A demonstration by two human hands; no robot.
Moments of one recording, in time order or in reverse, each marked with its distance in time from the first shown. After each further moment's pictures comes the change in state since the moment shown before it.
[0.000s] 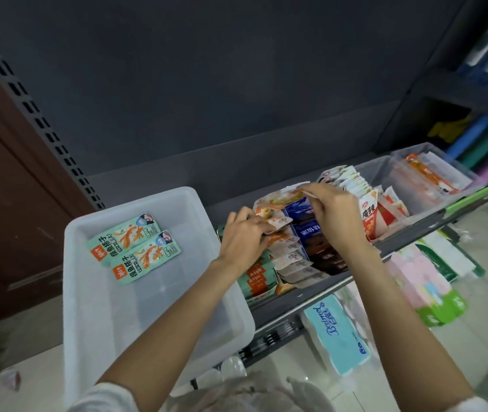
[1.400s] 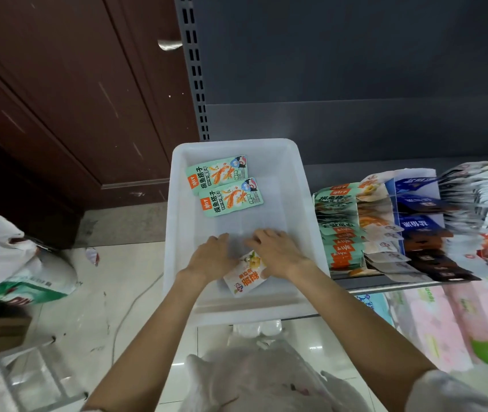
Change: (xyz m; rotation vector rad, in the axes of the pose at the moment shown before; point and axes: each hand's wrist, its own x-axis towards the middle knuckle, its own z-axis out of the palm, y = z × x) left_hand -0.179 -0.113 -0.031 -0.228 -0.572 -0.873; right_hand -0.070 -0.177 0.164 -0.191 -1.191 -0.449
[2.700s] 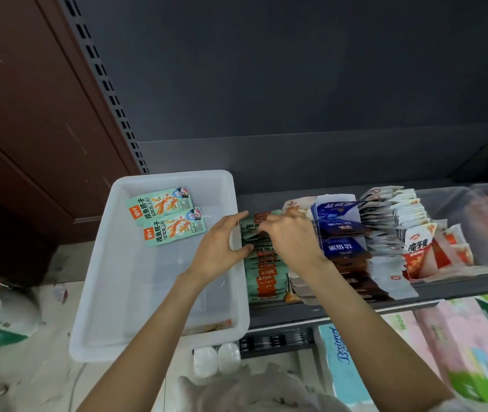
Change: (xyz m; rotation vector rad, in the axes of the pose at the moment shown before) left_hand 0.020 0.146 0.007 -0.347 0.446 0.498; right_hand -0.100 0.129 -0.055 -0.119 0.679 0.088
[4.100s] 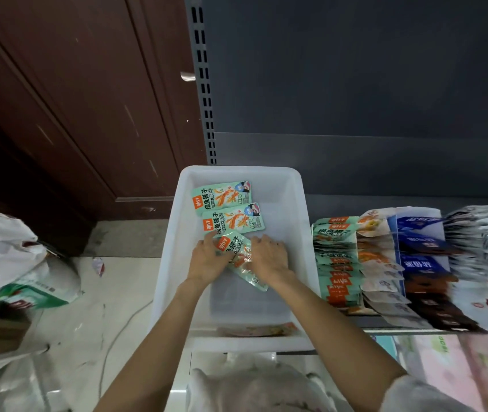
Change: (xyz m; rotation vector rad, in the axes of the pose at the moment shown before) left_hand -0.040 -0.135 -0.055 -0.127 0.103 -0.649; right_hand 0.075 -0.142 0.109 0.176 -0.481 0.208
